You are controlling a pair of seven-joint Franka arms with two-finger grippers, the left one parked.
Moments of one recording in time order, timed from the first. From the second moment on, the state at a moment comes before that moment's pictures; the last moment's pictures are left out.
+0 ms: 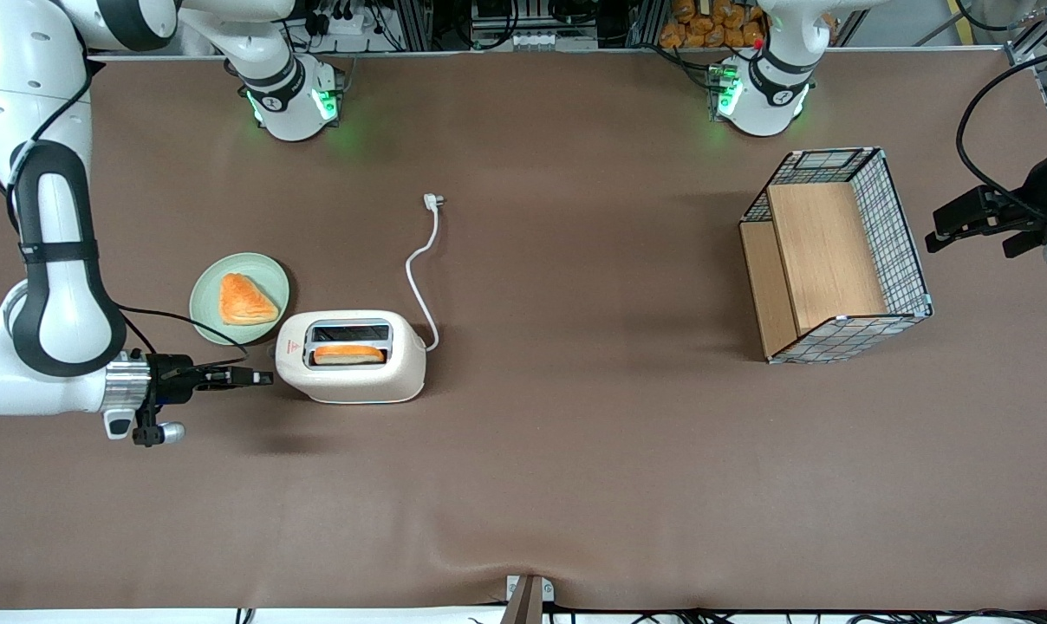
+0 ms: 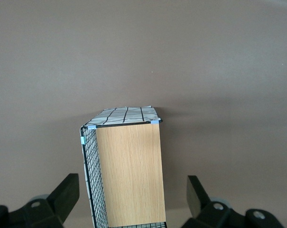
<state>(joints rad) -0.04 0.66 -0.07 -1.47 0.70 1.77 -0.39</state>
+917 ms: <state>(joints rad) 0.00 0.45 -0.07 -1.45 0.28 1.74 -0.38</state>
